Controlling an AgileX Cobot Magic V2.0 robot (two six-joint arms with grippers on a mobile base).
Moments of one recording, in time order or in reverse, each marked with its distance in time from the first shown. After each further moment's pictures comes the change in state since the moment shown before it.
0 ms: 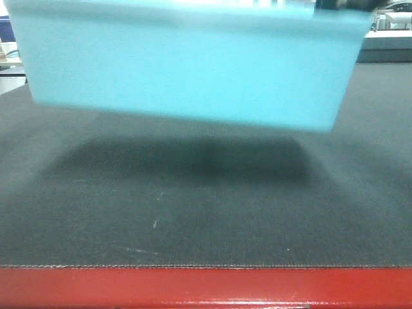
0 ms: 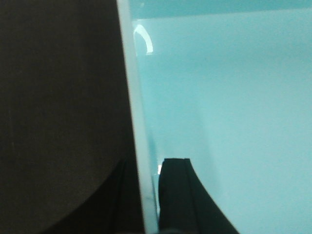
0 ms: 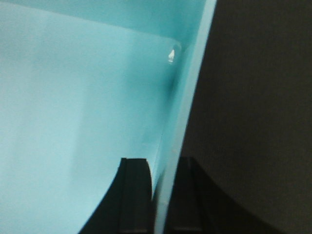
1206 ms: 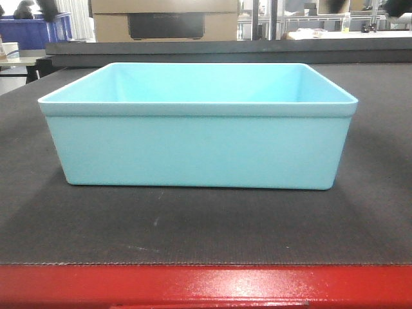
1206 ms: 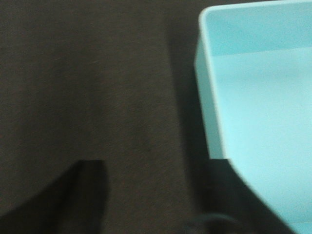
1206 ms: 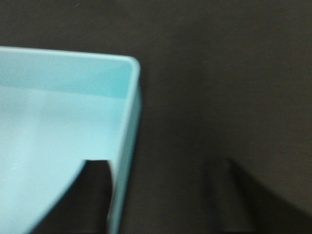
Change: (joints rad) left arm 0.112 -0.137 0.037 0.063 0.054 0.014; right arm -0.130 -0.149 0.035 -0.056 -0.055 -0.014
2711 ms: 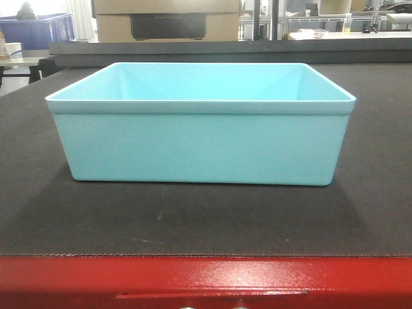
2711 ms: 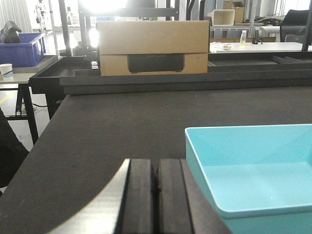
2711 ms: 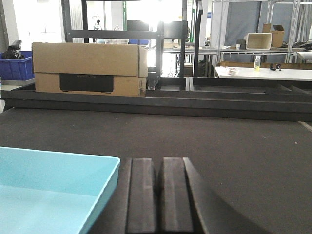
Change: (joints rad) left arm 0.030 -1.332 1.095 0.019 -0.735 0.000; right arm -0.056 -1.266 0.941 -0.148 -0.589 -0.002
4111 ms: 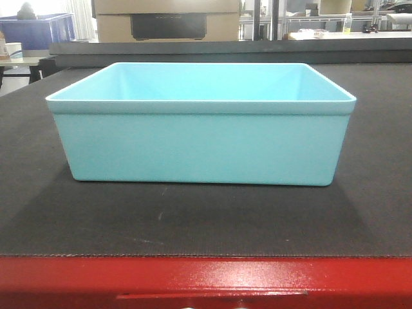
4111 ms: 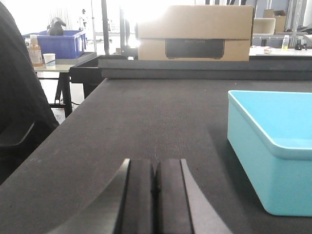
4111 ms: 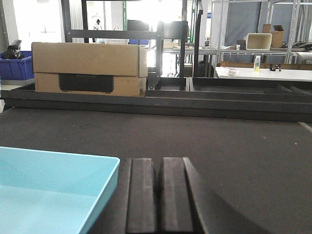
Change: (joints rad) left arm 0.159 -0.257 0.477 -0.092 -0.275 0.083; right arm 0.000 0.000 0.002 -0.002 0.000 -0.002
